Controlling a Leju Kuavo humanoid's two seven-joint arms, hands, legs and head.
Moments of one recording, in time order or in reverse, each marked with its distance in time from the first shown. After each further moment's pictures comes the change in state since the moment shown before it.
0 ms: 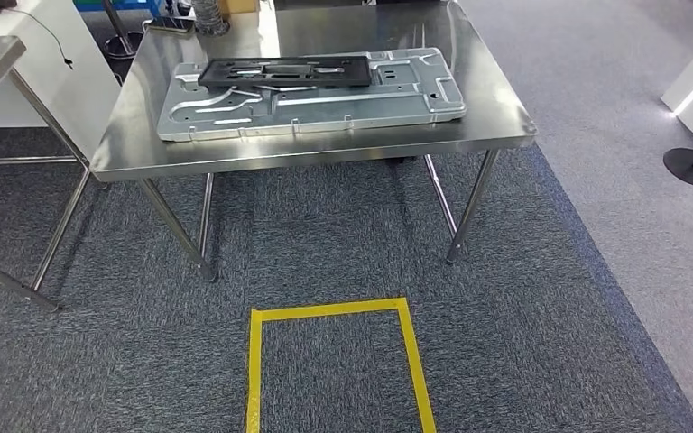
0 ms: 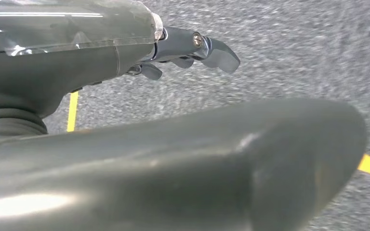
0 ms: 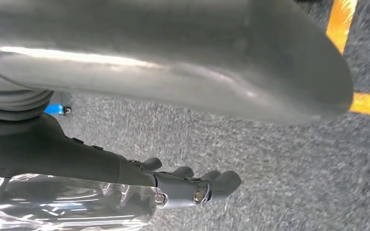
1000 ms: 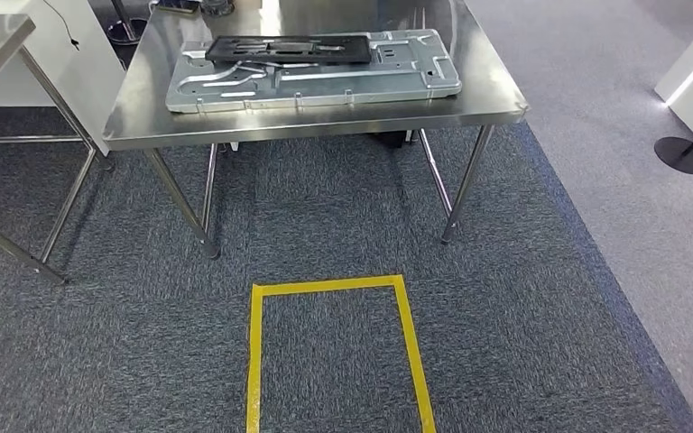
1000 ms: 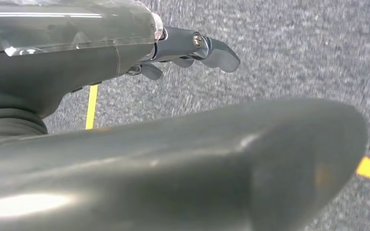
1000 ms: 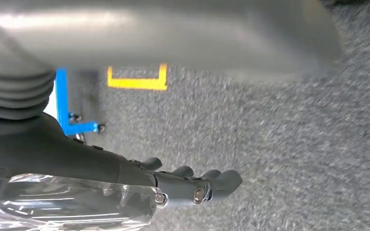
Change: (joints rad) left arm -0.014 -0.007 -0.002 0.000 -0.013 0.019 0.026; right arm -0.004 -0.004 -0.023 0.000 -0.010 0.045 0.112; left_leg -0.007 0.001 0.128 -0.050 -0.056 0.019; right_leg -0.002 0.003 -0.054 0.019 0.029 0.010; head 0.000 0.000
